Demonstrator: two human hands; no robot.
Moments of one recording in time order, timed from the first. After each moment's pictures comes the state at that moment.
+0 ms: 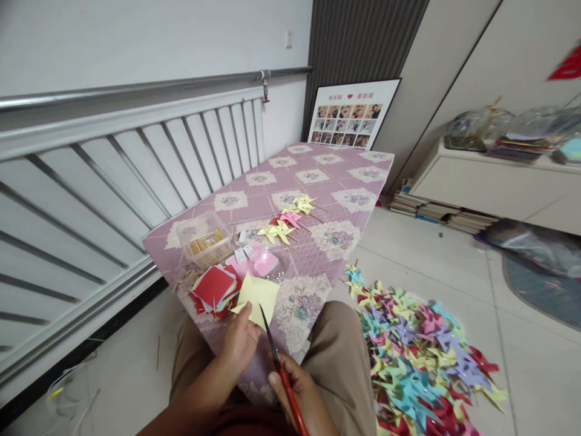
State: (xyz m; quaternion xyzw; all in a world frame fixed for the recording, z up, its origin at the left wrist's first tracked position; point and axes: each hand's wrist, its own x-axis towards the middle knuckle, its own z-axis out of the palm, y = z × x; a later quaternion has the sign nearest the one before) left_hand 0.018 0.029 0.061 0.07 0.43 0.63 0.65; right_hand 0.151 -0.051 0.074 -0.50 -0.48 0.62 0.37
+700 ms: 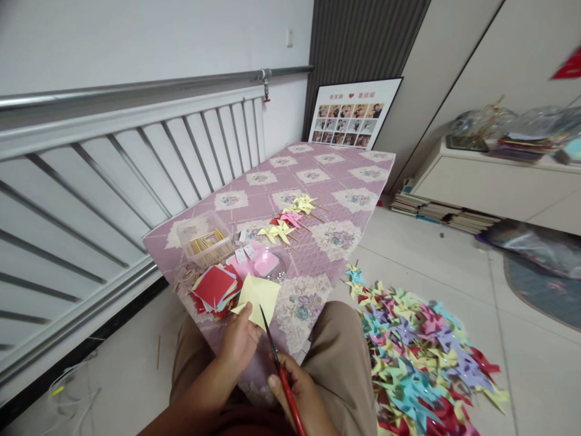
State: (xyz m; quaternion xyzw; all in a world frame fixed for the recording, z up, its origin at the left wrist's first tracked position) left_hand 0.018 0.029 0.061 0.06 0.43 0.62 0.65; right_hand 0.153 -0.051 0.073 -0.50 -0.50 0.61 0.36
